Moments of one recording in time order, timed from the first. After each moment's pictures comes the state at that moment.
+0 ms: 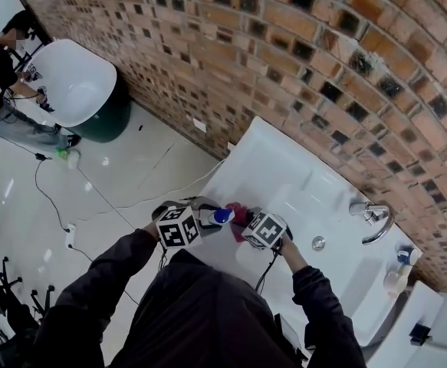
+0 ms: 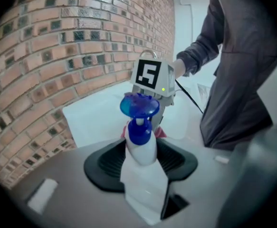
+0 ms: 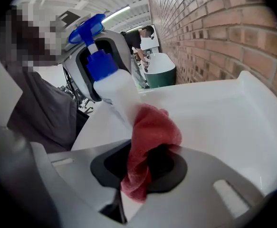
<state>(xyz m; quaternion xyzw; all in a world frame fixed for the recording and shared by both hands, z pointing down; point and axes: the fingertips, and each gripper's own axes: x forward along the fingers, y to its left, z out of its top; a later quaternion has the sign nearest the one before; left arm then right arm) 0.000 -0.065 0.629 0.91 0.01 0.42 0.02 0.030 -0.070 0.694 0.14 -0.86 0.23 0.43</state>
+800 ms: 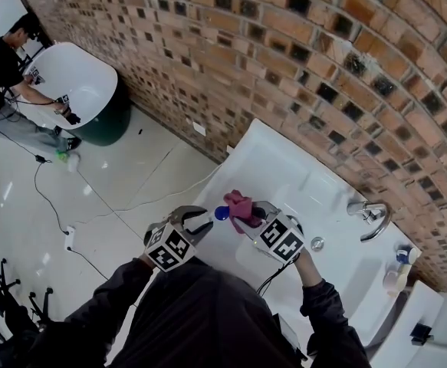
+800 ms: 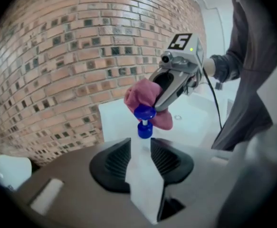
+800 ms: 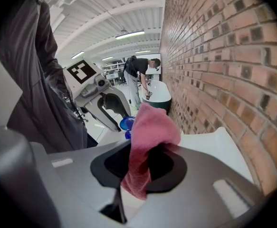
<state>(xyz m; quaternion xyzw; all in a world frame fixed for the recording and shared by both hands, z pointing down) -0.030 -0.066 0.591 0.91 -0.20 0.37 0.07 0.024 -0.082 0.555 0.19 -0.92 0.10 0.34</state>
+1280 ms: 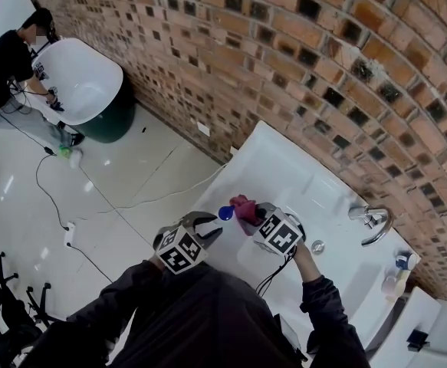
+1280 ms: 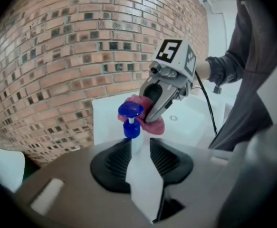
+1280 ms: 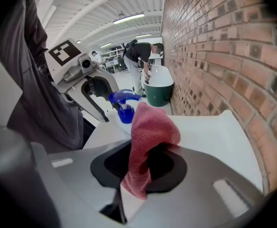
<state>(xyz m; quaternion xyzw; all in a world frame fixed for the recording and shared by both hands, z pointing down) -0.011 -0.050 0.604 0.90 -0.19 0.37 0.10 0.036 -0.083 0.606 0.17 -0.88 0.14 0.41</state>
